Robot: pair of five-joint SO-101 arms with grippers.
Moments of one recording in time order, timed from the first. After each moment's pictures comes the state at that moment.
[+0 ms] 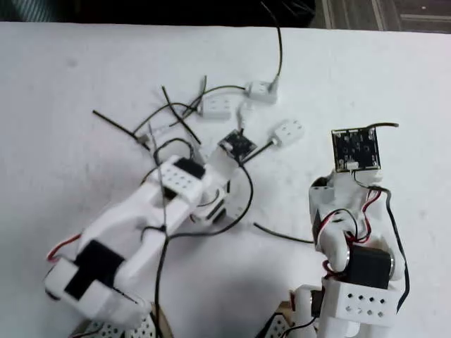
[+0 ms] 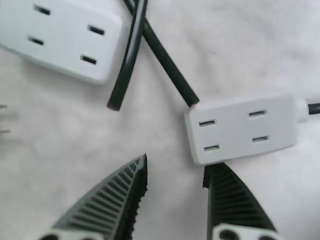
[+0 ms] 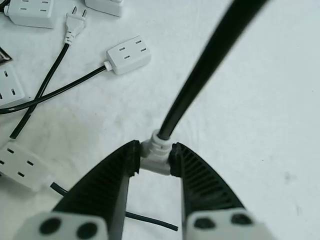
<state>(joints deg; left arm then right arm) 25.6 3.6 32.8 57.7 -9.4 6.2 -70.3 52.0 69.7 15.3</state>
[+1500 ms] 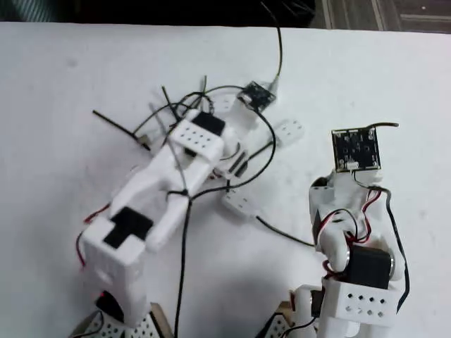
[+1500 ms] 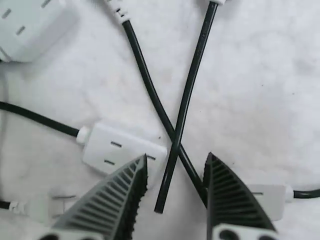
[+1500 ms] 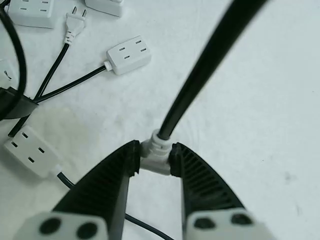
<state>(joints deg) 24.4 23.0 -2.7 66.3 -9.1 6.2 -70.3 52.0 69.7 15.3</state>
